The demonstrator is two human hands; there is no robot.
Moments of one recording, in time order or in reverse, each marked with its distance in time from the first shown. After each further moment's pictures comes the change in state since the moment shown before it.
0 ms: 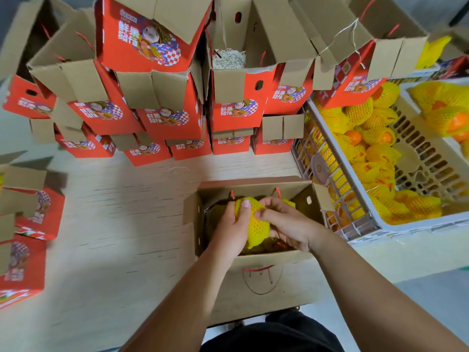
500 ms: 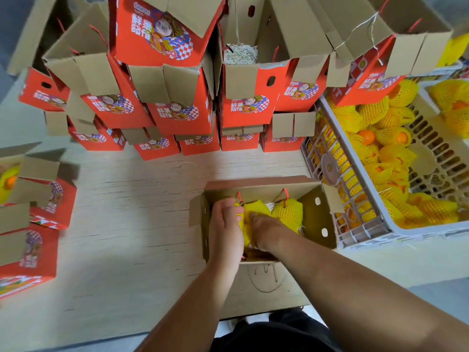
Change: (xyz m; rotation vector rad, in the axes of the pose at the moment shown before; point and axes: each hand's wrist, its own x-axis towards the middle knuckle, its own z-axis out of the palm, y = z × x) left_hand -0.012 -0.007 0.002 -0.294 0.440 0.094; right_hand 0.061 0.034 0.048 -1.484 0.055 0.225
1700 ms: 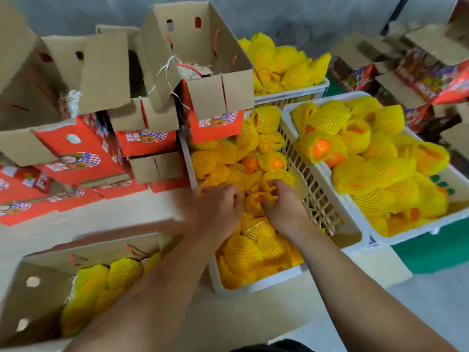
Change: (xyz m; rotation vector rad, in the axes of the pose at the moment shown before) left_hand -0.005 0.077 0.350 1.027 -0.339 0.798; right_hand -0.022 0.398 -0.107 0.777 0.728 0.062
